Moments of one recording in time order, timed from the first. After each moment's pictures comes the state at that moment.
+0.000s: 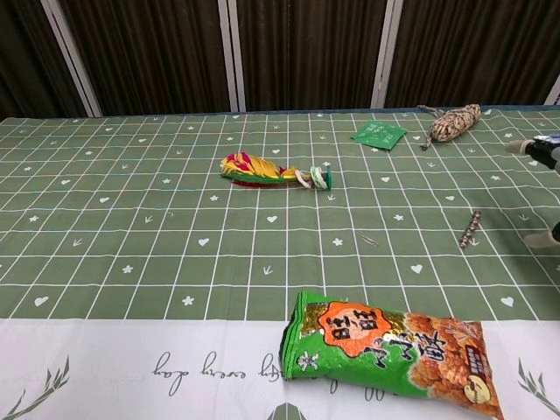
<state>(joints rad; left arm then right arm) -0.14 -1.11 0.00 -1.64 1.52 1.40 0.12 0.42 -1.60 0.21 -1.29 -1.11 1.16 -0.34</state>
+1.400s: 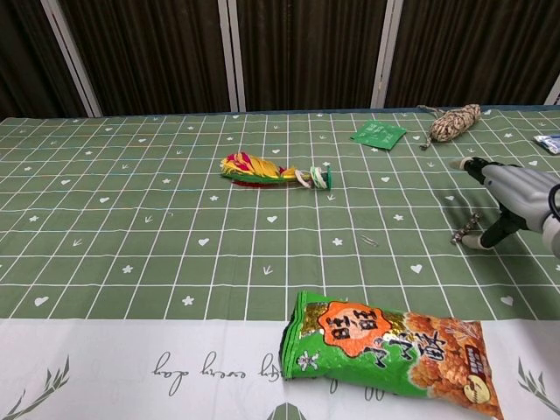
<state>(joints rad) -0.15 -1.09 0.00 -1.67 1.49 1.36 0.08 0.53 -1.83 0.27 -1.06 -1.06 1.10 -0.34</state>
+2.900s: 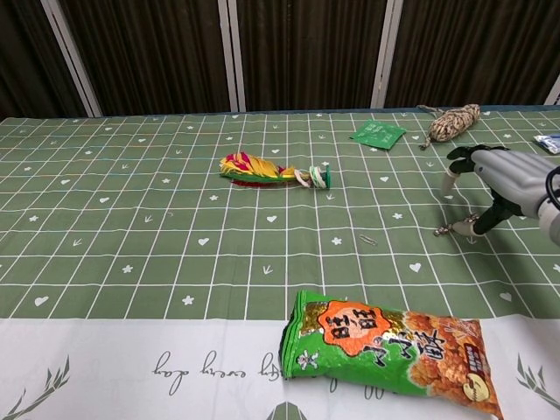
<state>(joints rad) -0.15 -1.09 0.00 -1.69 1.46 1.35 0.09 0.55 -1.77 0.24 -1.10 -1.15 1.10 -0.32</state>
